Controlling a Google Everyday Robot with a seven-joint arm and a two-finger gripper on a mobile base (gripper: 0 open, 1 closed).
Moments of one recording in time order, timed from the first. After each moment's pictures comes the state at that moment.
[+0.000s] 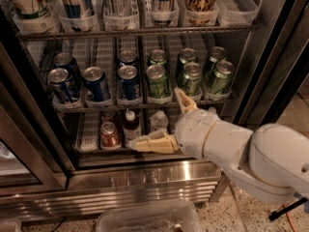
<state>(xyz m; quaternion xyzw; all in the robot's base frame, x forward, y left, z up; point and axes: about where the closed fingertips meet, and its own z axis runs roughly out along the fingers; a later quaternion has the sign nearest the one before) 0.472 -0.006 0.865 -0.40 0.67 0.20 0.59</state>
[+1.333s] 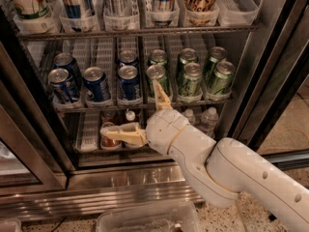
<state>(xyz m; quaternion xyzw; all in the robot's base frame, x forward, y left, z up) 0.501 0.048 0.876 -0.34 0.60 0.22 0.69</state>
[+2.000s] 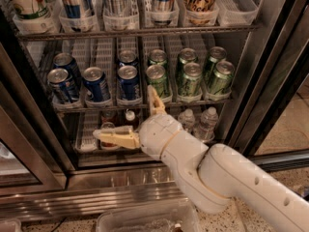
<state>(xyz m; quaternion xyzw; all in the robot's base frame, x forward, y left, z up) 0.497 0.058 0.871 -0.31 0.61 0.24 0.69</state>
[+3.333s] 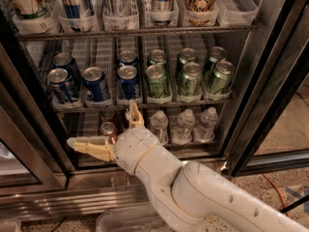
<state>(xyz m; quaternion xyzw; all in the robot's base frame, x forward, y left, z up) 0.475 0.106 0.857 -0.25 0.63 0.29 0.67</state>
